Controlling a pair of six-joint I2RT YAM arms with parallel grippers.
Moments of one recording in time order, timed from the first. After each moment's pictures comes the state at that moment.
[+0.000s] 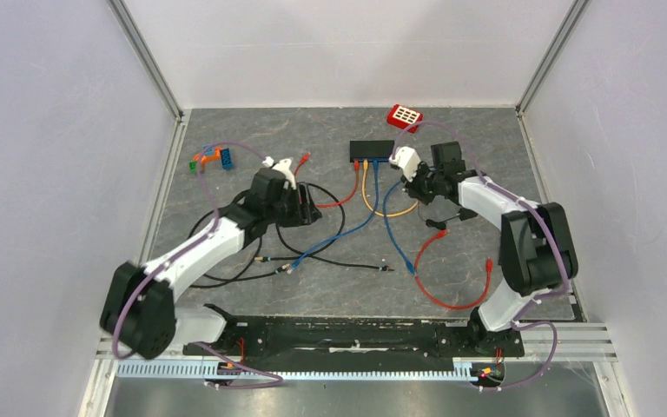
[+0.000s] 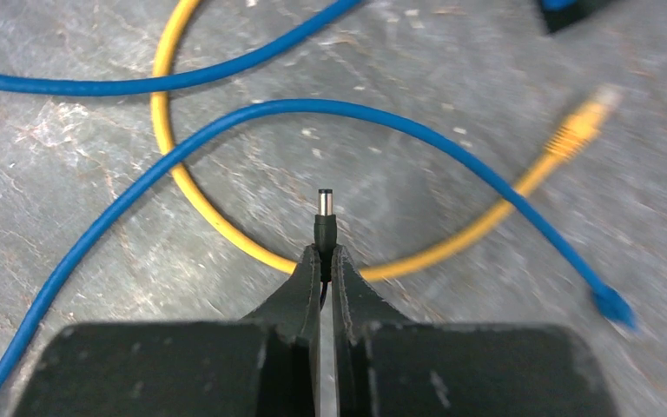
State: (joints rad) left arm -0.49 1.24 0.79 -0.23 0.14 -0.53; right arm 0.23 1.70 1.03 -0.24 -0.38 -0.72
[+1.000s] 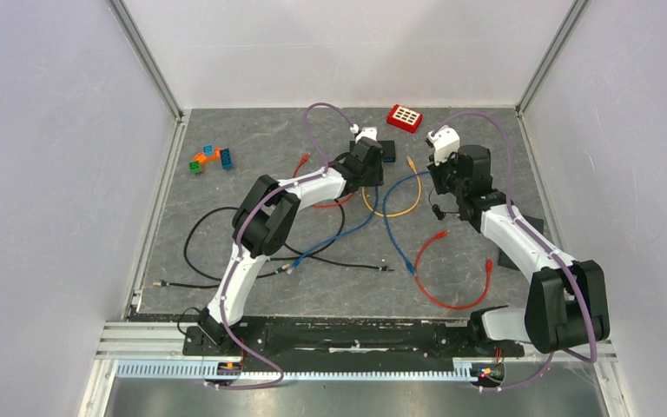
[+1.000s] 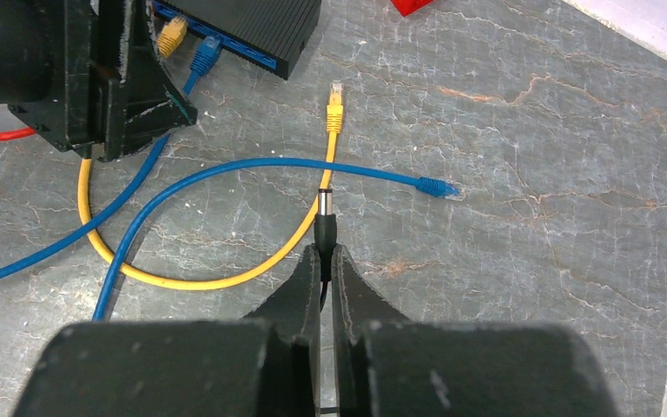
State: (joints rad) left arm -0.71 2.31 1.72 -0.09 -0.17 -0.52; right arm 0.19 1.32 0.83 0.02 -0.10 -0.28
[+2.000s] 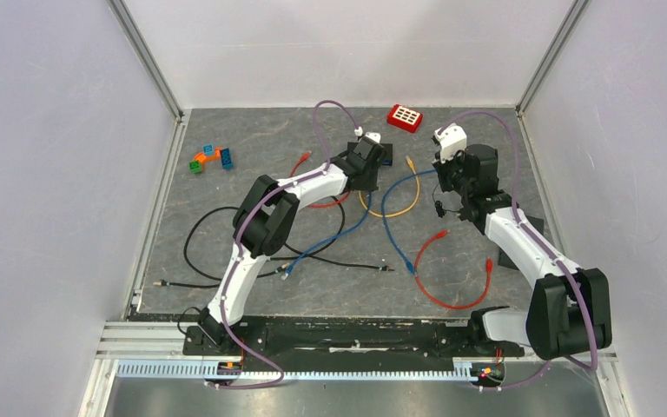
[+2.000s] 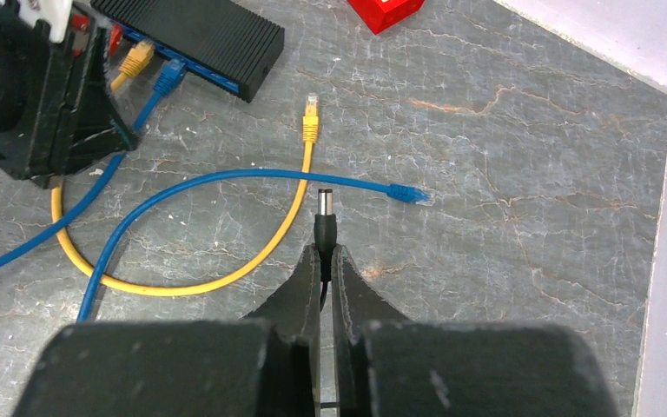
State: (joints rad) left arm -0.72 2.33 1.81 -0.31 -0.17 -0.44; right arm 0.17 1.29 0.82 0.04 -0.09 -0.28
